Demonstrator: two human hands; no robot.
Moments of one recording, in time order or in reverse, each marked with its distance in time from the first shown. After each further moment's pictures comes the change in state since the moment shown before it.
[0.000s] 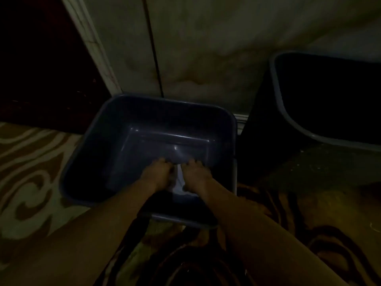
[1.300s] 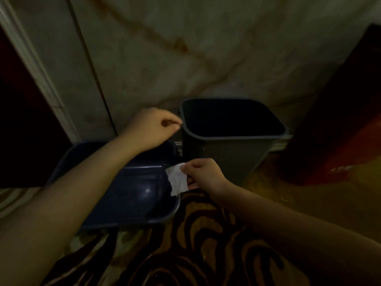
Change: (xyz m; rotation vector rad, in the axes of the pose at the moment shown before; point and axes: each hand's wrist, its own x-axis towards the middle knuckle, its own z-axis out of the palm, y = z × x) left_hand -0.149 0.159 -0.190 -0.337 0.510 0.546; right_hand -0.213 0.051 -0.077 1.295 0.455 0.141
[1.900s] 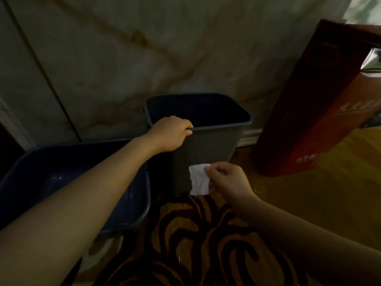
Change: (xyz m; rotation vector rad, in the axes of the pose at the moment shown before) left_hand 0.057 0.043 0.098 0.280 -0.231 0.243; right_hand -0.054 0.036 -0.085 -0.101 0.351 -0.041
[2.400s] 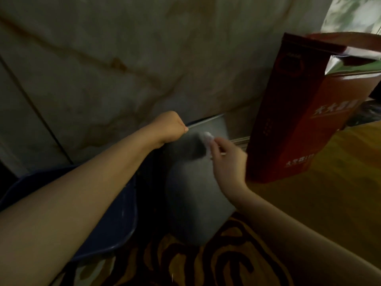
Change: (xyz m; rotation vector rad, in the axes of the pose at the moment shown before) left_hand 0.030 0.059 -0.036 -0.333 0.031 -0.302; right_hand 0.027 -0.020 -0.037 -0.105 0.590 -0.486
